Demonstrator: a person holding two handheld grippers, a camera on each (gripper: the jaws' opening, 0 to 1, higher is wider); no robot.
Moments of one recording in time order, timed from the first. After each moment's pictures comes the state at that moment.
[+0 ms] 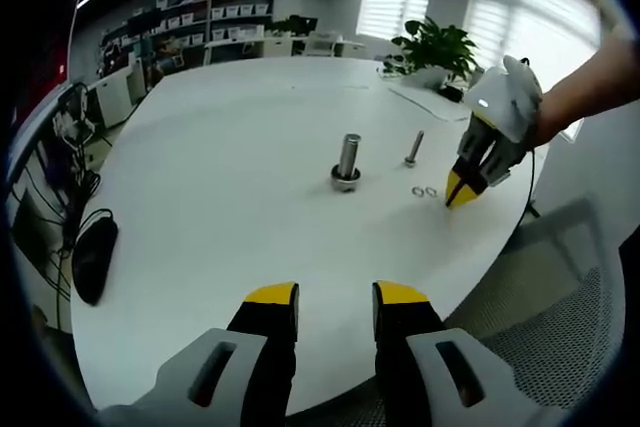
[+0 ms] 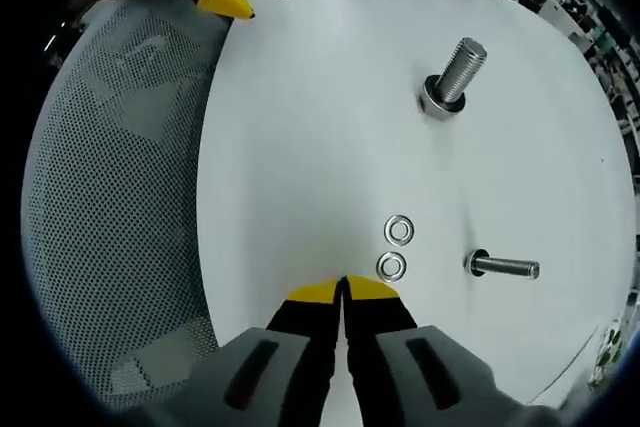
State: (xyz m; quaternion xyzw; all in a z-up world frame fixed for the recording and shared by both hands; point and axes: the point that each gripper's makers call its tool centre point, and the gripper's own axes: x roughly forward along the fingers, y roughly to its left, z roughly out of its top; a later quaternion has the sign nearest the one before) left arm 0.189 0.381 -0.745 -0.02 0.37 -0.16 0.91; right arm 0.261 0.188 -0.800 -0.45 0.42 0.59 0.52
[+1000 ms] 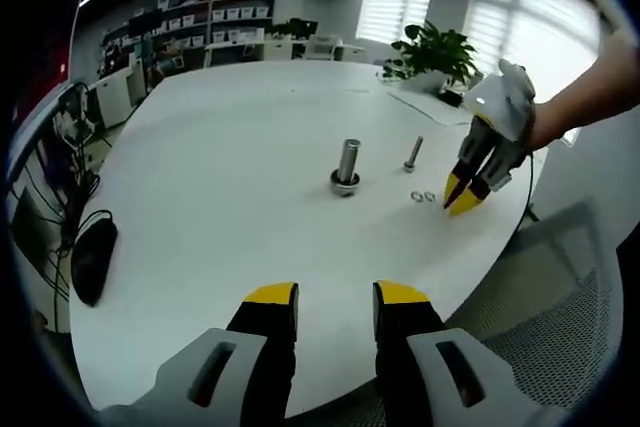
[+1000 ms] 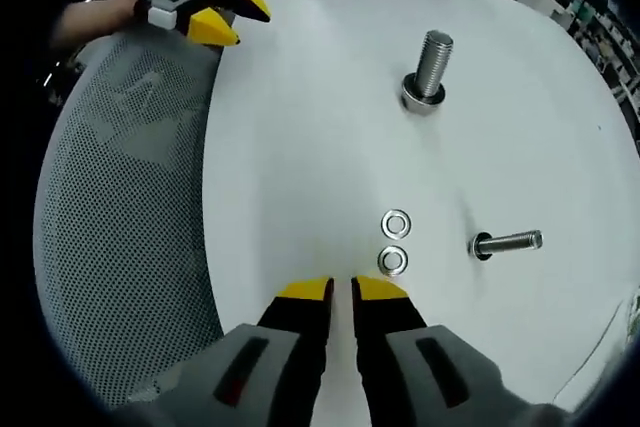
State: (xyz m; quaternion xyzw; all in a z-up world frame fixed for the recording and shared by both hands) left arm 0.190 0.380 -0.744 -0.02 0.37 -0.16 0.92; right arm 0.262 0.183 -0.799 -0.40 0.43 0.59 0.56
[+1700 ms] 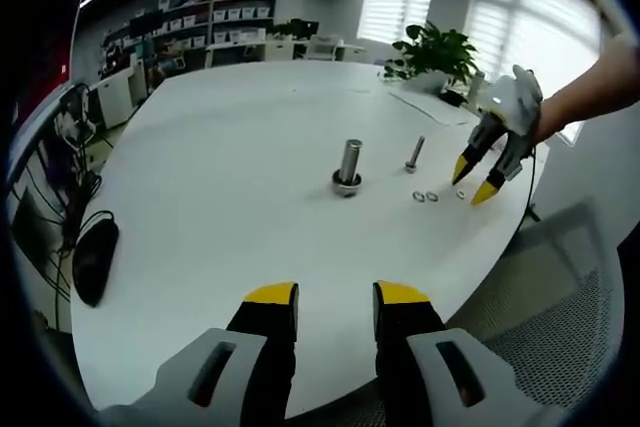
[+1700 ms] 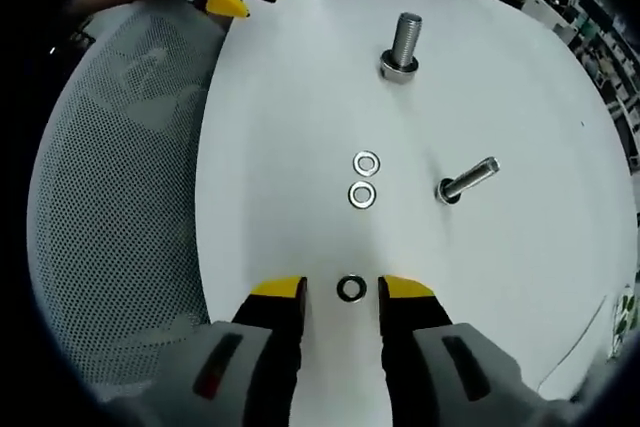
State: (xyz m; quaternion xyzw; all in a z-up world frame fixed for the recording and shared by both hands) left arm 0.190 0.381 -0.744 -0.02 0.37 -0.16 0.92; right arm 0.280 0.134 -0.796 -0.43 0.42 0.58 0.55
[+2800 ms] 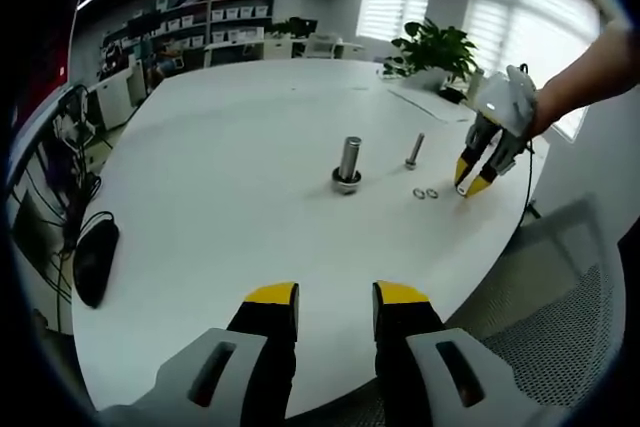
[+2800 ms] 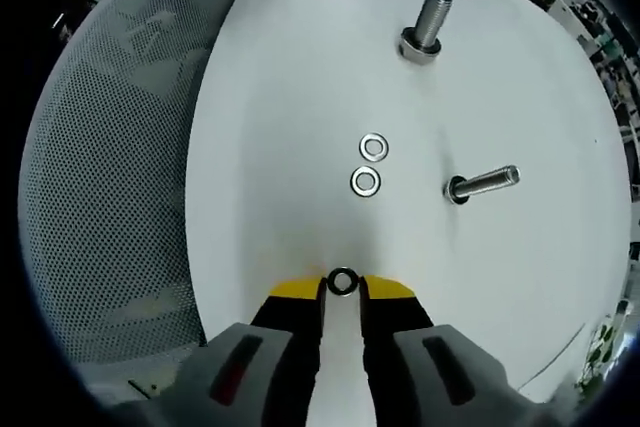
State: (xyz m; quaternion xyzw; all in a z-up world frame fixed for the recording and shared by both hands) left arm 0.190 0.381 -0.745 -0.02 0.37 -0.16 0.92; right arm 0.282 0.135 -0.802 -0.51 0.41 0.58 0.49
